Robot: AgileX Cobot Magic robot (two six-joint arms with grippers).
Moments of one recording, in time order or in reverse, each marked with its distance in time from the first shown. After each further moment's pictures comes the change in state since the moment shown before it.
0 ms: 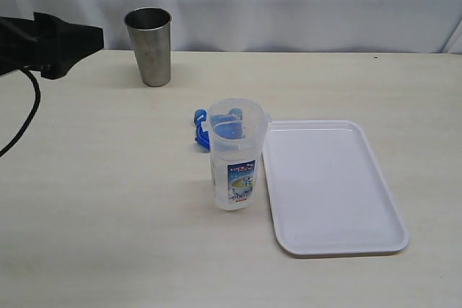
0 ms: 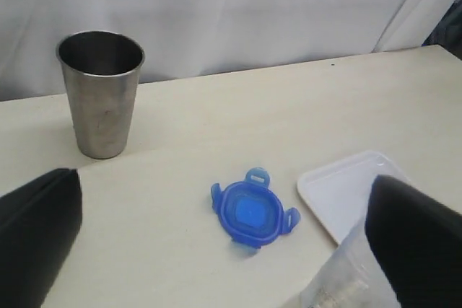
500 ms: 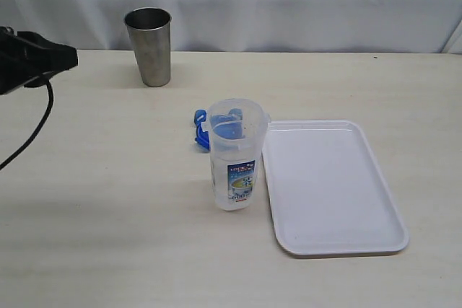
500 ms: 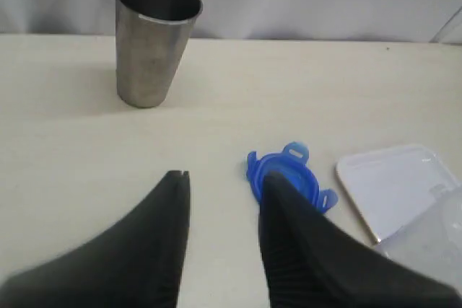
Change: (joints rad) left arm 0.000 0.102 0.000 0.087 0.087 -0.174; right arm 0.000 0.000 0.000 0.000 0.000 0.000
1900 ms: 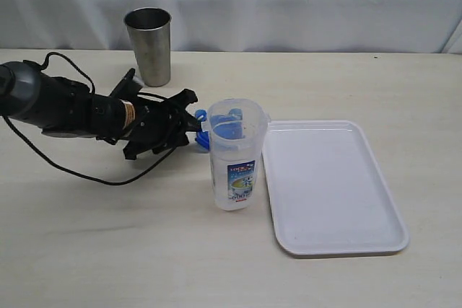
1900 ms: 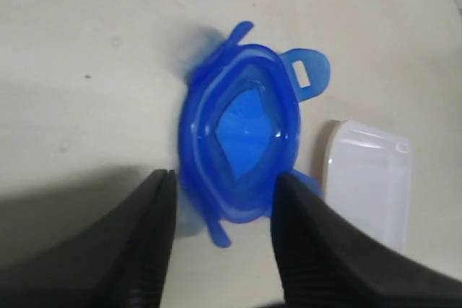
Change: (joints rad) left arm -0.228 0.888 -0.394 -0.486 -0.162 -0.184; right arm 0.000 0.000 0.000 0.000 0.000 0.000
